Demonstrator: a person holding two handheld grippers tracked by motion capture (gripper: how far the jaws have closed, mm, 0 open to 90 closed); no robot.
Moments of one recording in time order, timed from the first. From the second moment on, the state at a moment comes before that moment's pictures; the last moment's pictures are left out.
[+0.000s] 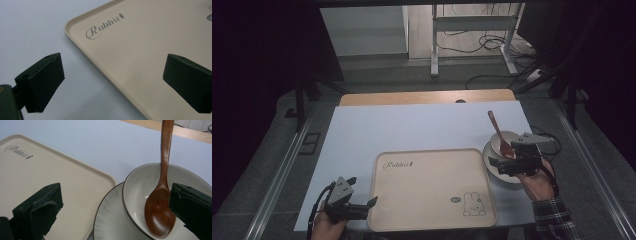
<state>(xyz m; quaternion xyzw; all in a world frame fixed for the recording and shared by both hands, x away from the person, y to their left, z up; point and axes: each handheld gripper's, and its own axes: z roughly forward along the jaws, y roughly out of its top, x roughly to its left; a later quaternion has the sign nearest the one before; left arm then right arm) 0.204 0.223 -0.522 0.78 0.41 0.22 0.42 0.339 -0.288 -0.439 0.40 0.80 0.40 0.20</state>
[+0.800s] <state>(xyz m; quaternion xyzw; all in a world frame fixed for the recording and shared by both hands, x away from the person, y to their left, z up) 0.204 0.223 -0.522 0.78 0.41 0.22 0.42 0.392 -0.285 -0.440 0.43 0.79 0.39 0.20</state>
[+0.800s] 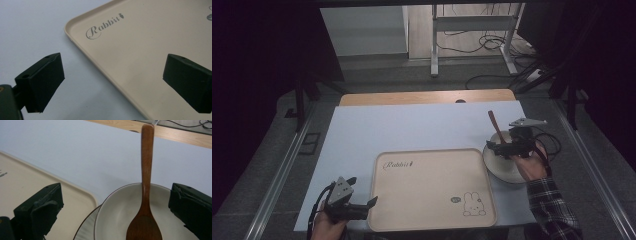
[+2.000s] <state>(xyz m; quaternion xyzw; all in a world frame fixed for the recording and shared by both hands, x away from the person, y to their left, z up) 0.204 0.225 -0.521 0.78 0.41 0.21 0.43 0.463 -0.275 -0.438 0.47 0.79 0.32 0.23</state>
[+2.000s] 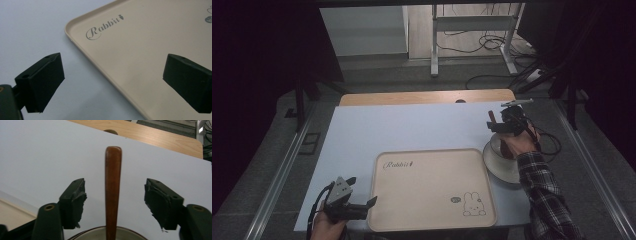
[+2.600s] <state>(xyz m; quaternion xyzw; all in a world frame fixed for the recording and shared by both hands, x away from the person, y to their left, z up) 0.204 0.225 -0.521 0.78 0.41 0.21 0.42 0.469 -0.265 -0.443 0.45 0.81 0.30 0.24</state>
